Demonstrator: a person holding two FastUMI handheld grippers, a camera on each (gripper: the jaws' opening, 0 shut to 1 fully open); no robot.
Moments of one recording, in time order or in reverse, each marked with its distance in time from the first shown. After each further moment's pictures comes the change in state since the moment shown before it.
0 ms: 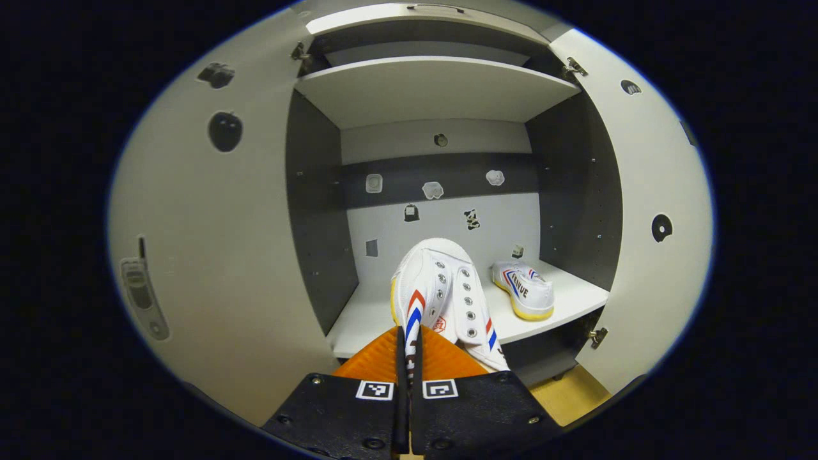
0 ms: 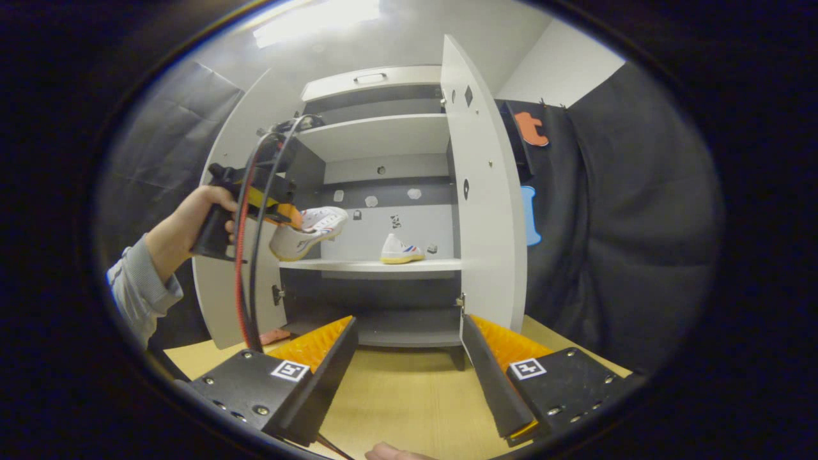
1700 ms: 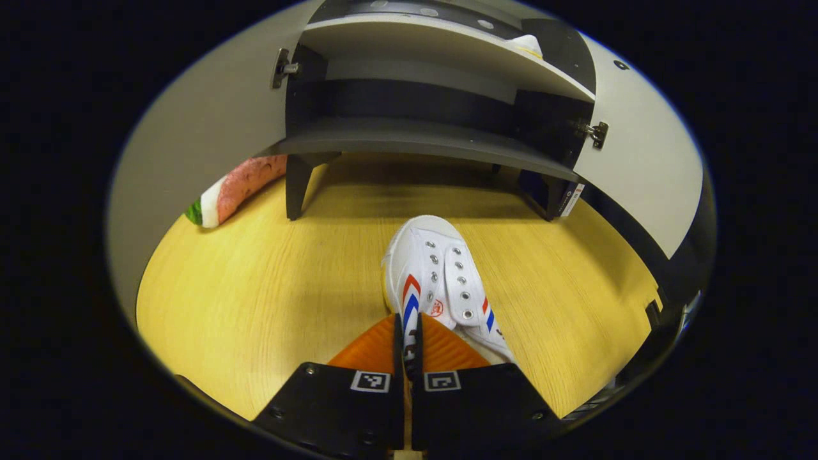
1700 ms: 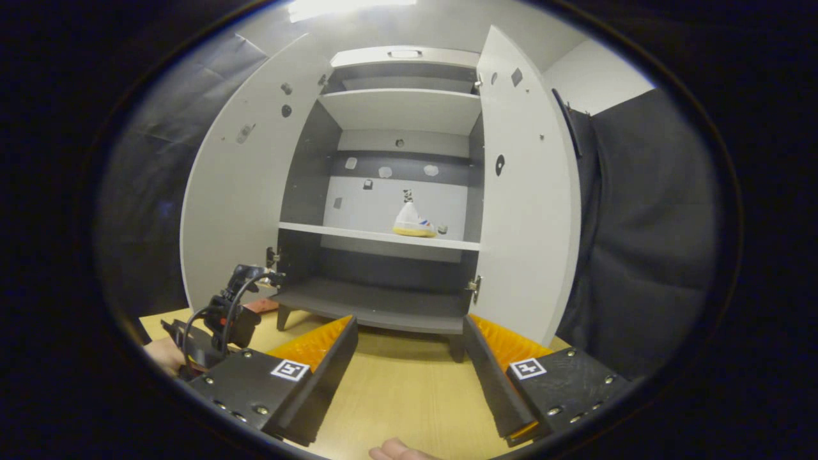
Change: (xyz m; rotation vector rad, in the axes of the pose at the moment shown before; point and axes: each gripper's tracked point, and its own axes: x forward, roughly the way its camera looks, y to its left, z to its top) left arm -0.104 -0.067 -0.366 -0.172 0.528 -0.220; right arm 0.027 0.019 -0.045 -0.130 0.071 -0.050
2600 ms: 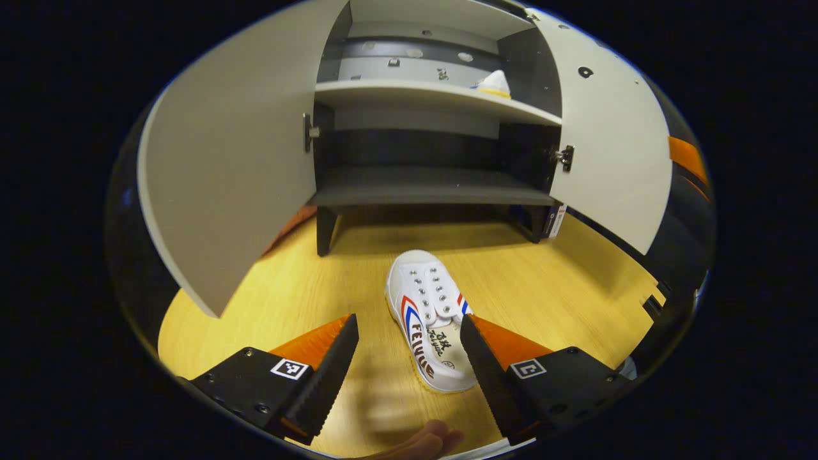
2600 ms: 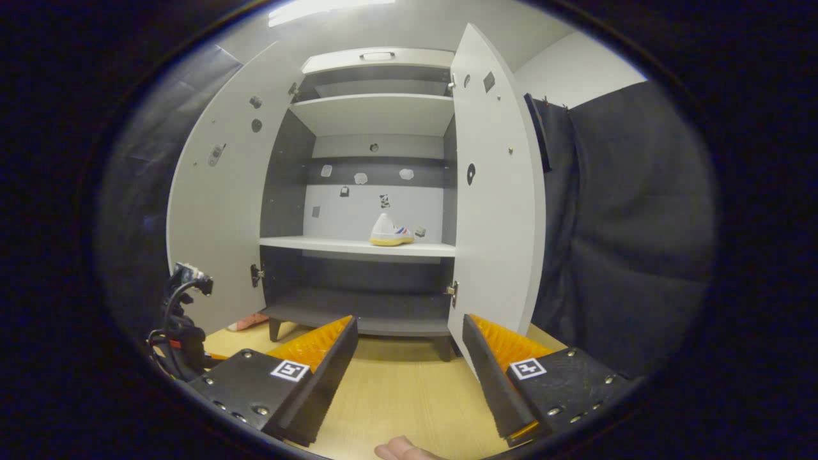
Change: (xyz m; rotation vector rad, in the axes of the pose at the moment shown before) left arm -0.050 -0.006 0.006 0.045 -0.124 0.029; right arm -0.006 -0.012 0.020 0.046 0.039 -0.060
